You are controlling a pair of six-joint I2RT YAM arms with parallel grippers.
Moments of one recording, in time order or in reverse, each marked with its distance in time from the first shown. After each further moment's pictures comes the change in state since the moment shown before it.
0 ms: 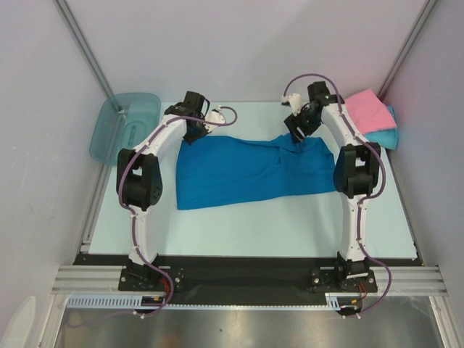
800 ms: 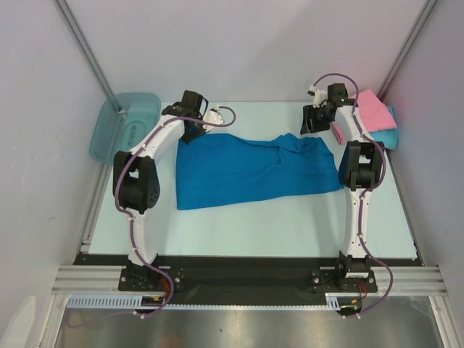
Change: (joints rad) left arm 0.000 -0.046 -0.032 0.000 -0.039 0.021; right arm -0.151 0.192 0.175 0.174 -0.113 0.475
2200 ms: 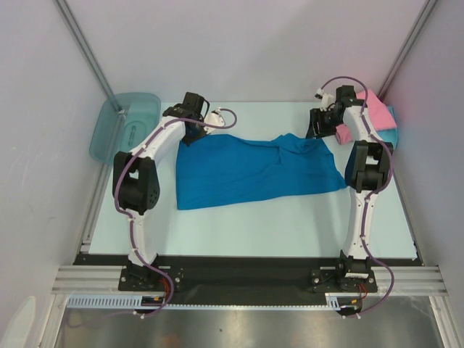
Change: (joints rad) left arm -0.012 -0.018 -0.026 0.000 -0.006 0.005; right arm -0.050 -0.082 -0.099 -0.071 -0.053 -0.011
